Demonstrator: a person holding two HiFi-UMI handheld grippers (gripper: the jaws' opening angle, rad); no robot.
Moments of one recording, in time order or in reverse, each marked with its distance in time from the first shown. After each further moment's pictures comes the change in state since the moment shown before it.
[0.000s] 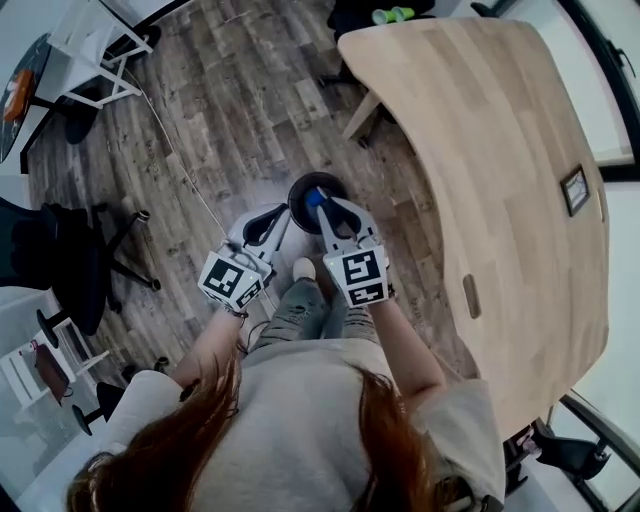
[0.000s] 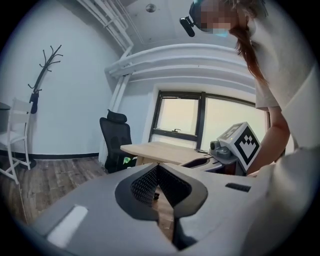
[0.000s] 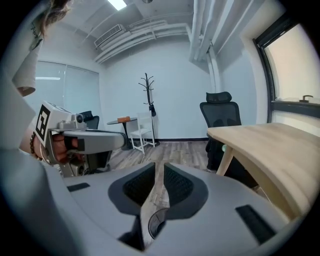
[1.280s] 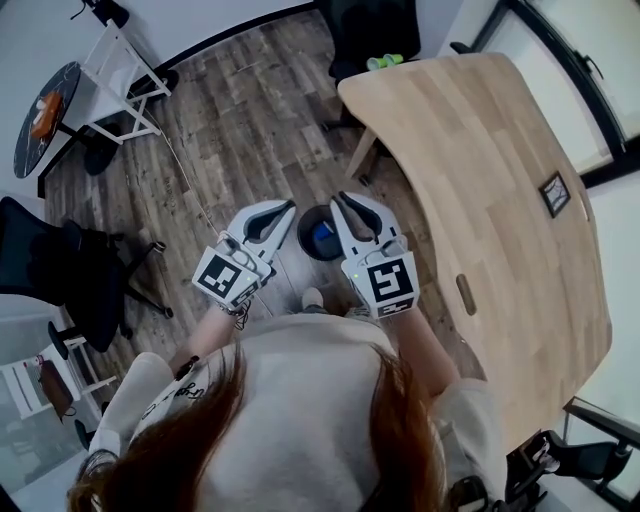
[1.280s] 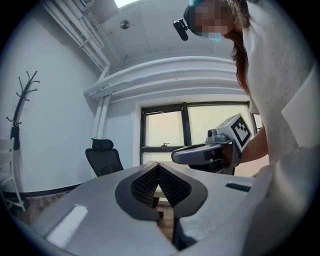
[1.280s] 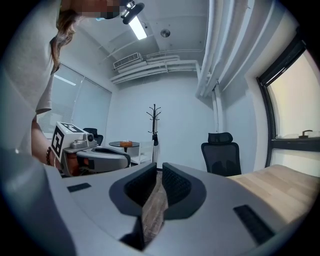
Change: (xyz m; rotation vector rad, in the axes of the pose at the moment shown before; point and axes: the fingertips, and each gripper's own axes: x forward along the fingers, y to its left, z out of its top) left arm -0.033 -0.036 0.140 0.218 -0.145 -0.107; right arm -0.101 0.021 0.169 -0.147 -0.323 -0.010
